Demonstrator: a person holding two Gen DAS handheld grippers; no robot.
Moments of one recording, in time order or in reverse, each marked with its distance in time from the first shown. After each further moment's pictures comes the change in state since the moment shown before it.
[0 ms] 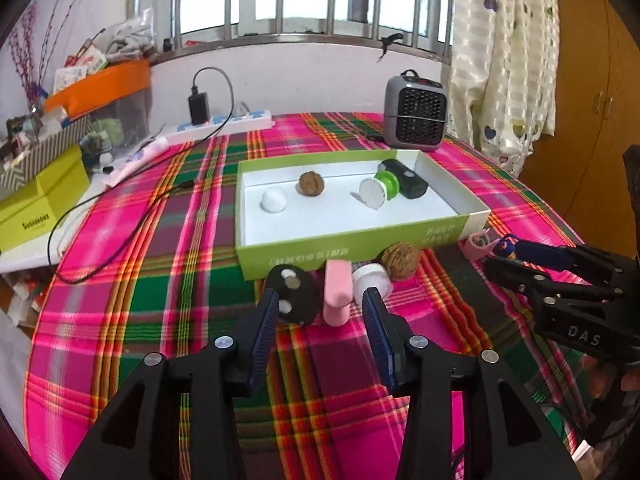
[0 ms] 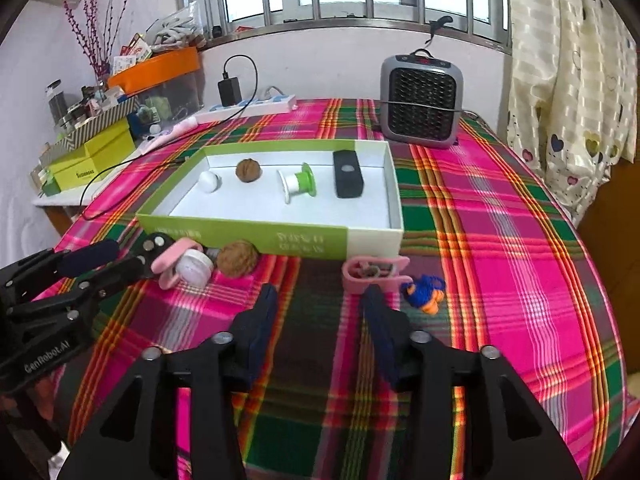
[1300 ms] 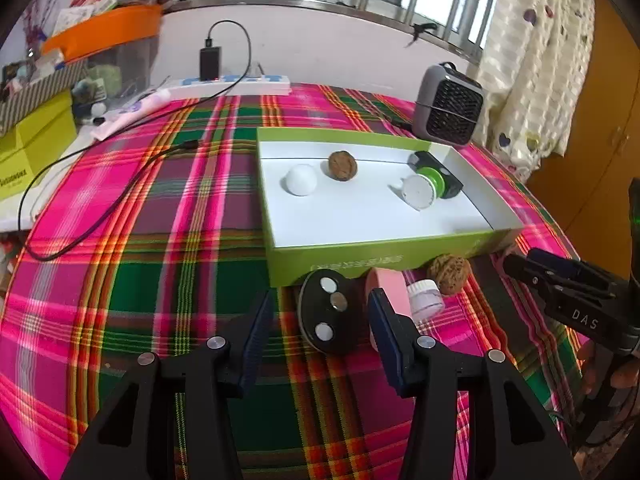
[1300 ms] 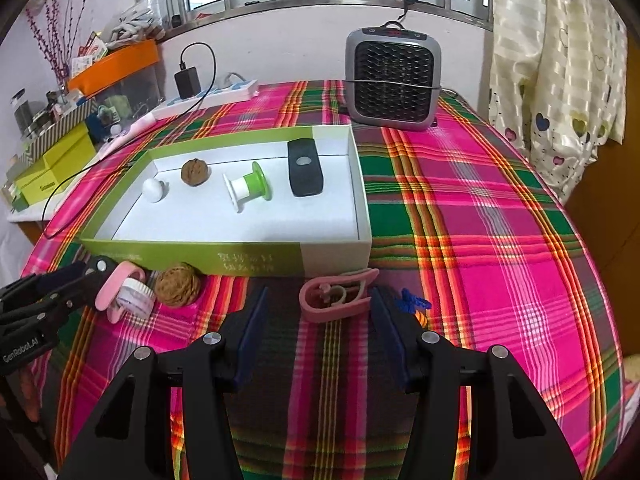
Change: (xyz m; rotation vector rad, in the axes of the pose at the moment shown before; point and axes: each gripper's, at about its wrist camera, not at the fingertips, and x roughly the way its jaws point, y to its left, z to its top) left arm 0.042 0.038 0.011 -0.132 0.092 -0.064; right arm 0.032 -0.019 0.019 0.061 0.068 -0.080
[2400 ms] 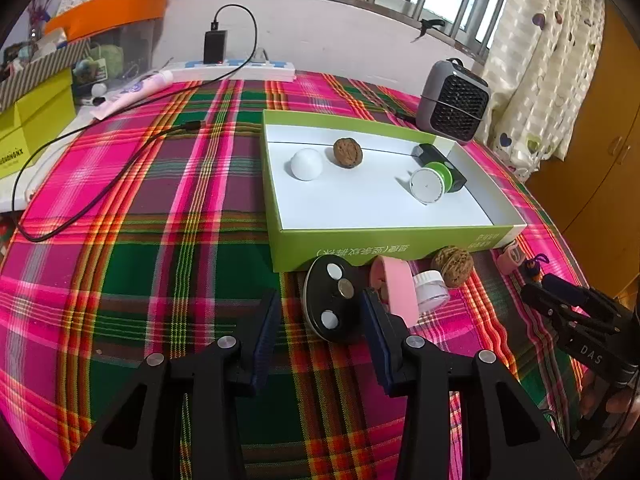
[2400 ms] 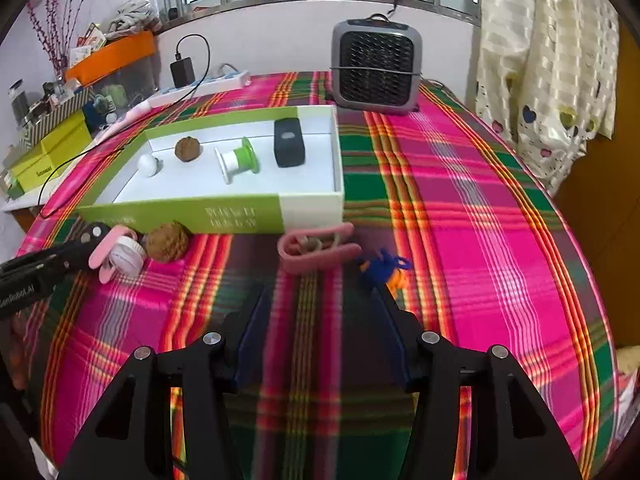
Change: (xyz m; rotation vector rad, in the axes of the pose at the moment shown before) left arm 0.005 0.006 -0.003 -0.033 0.039 -0.025; right arm -0.015 -0.012 -0.024 0.004 0.015 -0.037
